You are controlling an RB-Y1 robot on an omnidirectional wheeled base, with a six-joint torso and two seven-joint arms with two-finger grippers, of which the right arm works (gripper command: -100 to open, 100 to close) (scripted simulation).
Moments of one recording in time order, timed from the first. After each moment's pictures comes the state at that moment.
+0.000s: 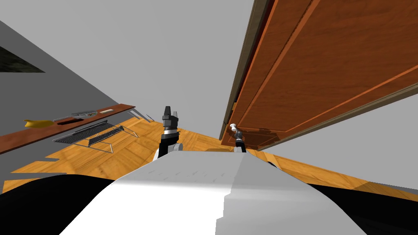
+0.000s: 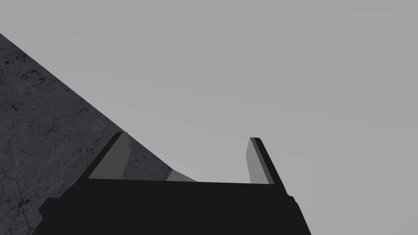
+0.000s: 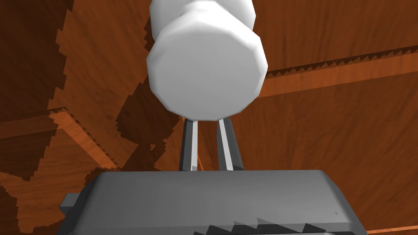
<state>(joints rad) -0.18 -0.25 0.06 -0.50 -0.42 -0.88 -0.18</state>
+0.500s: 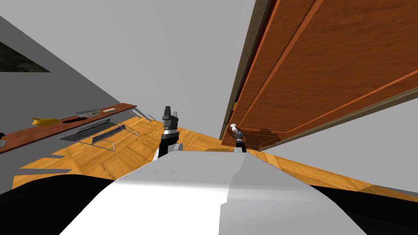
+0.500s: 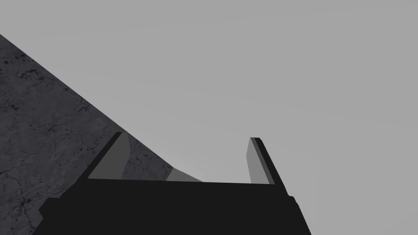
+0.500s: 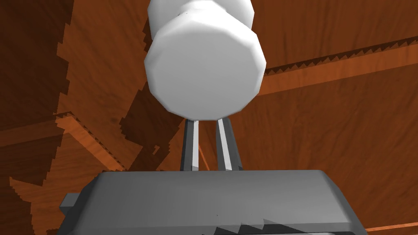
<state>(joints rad) -0.14 -0.25 0.06 -0.57 -0.44 -0.86 -0.21</state>
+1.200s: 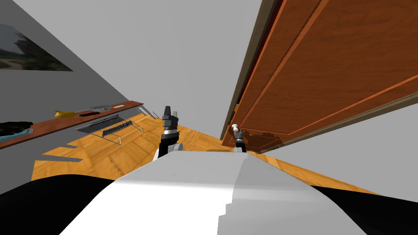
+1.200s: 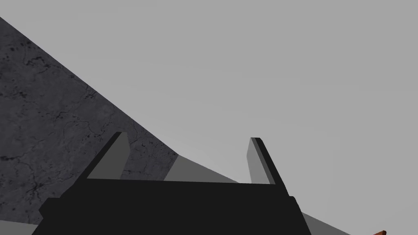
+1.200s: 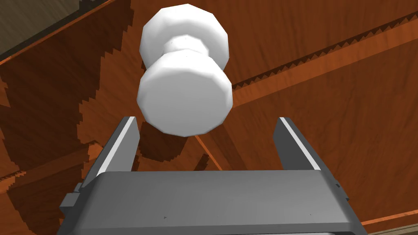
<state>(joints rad) -0.13 -0.25 0.09 -0.58 -0.49 -0.85 -0.37</state>
